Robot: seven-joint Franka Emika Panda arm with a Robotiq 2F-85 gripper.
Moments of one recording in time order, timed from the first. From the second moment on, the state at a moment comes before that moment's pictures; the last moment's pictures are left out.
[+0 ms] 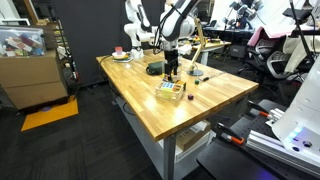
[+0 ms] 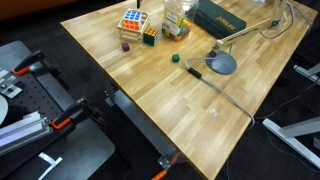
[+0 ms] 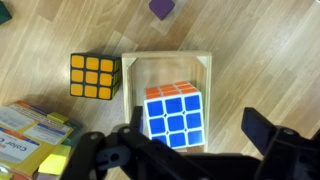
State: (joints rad) arm 0.07 0.47 0.09 -2.01 -0.07 2.36 -0.32
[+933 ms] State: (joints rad) arm 0.08 0.72 0.10 -1.76 -0.11 2.28 -0.33
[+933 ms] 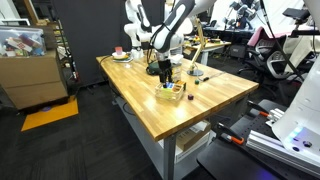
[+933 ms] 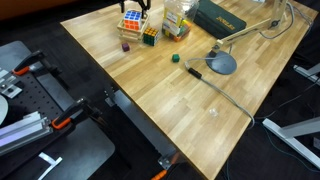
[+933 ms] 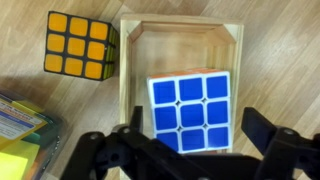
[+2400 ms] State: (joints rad) arm 0.07 0.71 0.12 -1.68 -0.10 2.19 -0.35
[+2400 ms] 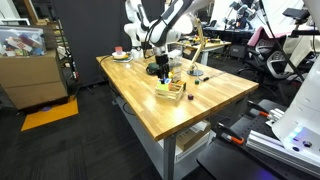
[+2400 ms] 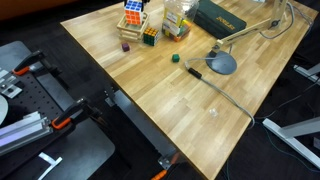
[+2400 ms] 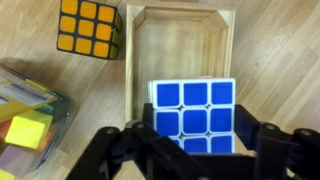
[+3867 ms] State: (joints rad) arm 0.01 0.20 -0.09 -2.34 -0.05 2.37 0.37
